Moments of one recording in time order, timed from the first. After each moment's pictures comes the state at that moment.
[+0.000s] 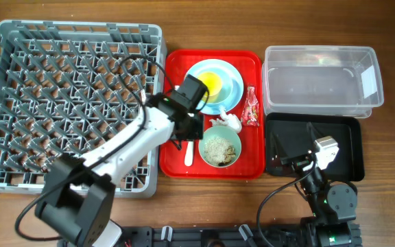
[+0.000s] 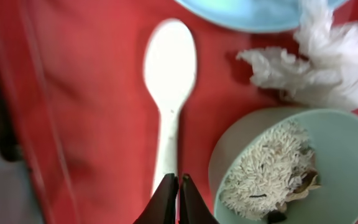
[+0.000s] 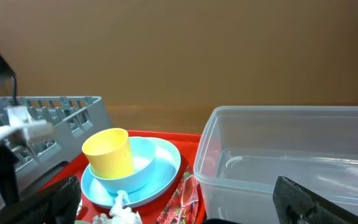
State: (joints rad) left arm -0.61 1.70 1.14 -0.79 0.08 -0.53; right arm 0.11 0.02 0.01 0.01 -0.18 0.13
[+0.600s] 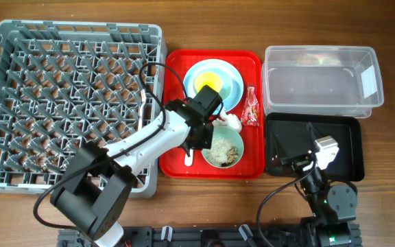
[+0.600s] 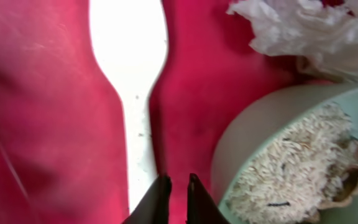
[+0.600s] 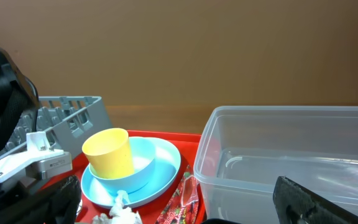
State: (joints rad) left arm -0.69 1.79 1.14 -0.78 0.04 -0.53; right arm 0.11 0.02 0.01 0.01 -0.18 0.13
